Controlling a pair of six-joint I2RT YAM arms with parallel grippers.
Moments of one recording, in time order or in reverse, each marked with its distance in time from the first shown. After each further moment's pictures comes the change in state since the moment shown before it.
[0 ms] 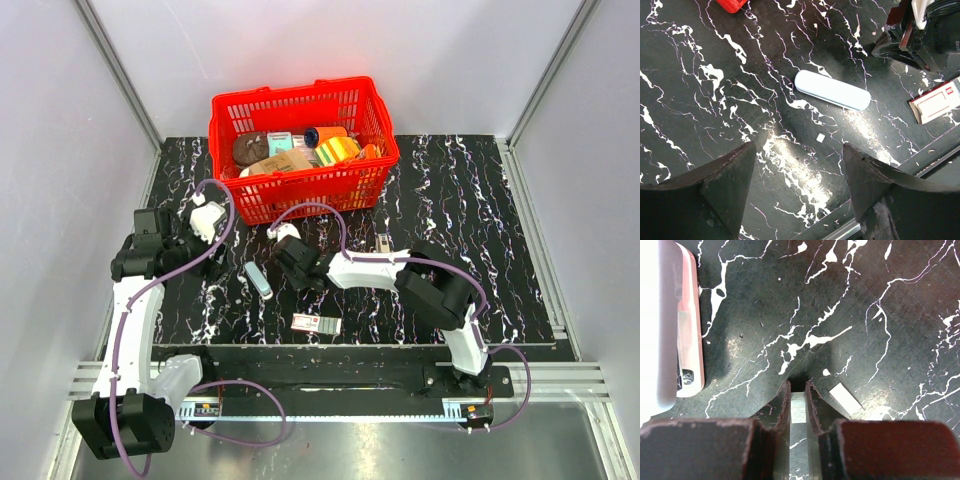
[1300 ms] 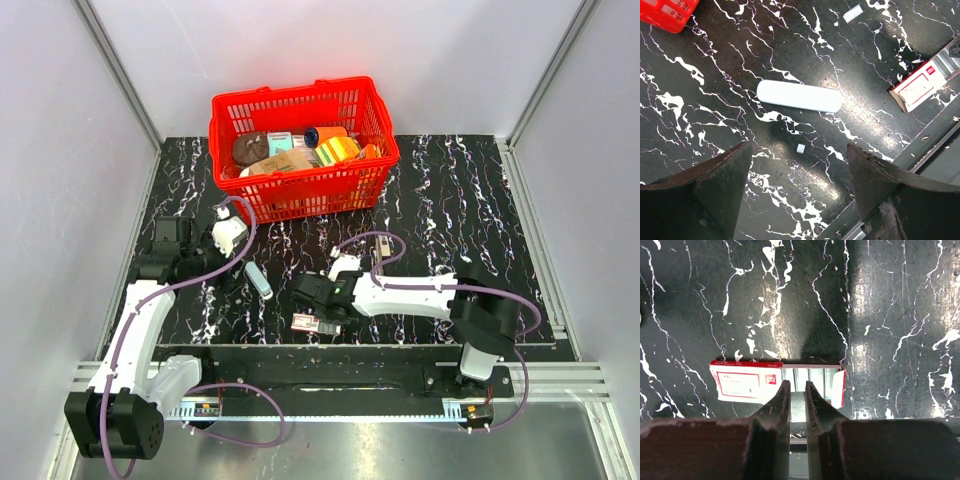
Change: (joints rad) left arm -0.135 -0.013 -0.114 0.076 0.041 0.048; right arm 0.166 -0.312 -0.195 -0.507 0.143 1.006
